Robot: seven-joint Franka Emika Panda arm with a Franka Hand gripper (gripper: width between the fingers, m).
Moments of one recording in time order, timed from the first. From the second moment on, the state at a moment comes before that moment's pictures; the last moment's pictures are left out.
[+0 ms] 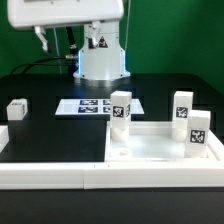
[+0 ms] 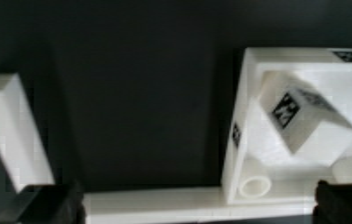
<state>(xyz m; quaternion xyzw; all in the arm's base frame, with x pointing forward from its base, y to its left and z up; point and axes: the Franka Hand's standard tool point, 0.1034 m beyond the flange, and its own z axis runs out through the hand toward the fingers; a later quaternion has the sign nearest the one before) 0.454 -0.082 0.161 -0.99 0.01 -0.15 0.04</state>
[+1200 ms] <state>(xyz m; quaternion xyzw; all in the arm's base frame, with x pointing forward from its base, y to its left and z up) 0.399 -0.214 0.078 -1.00 -0.02 0.06 0.03</state>
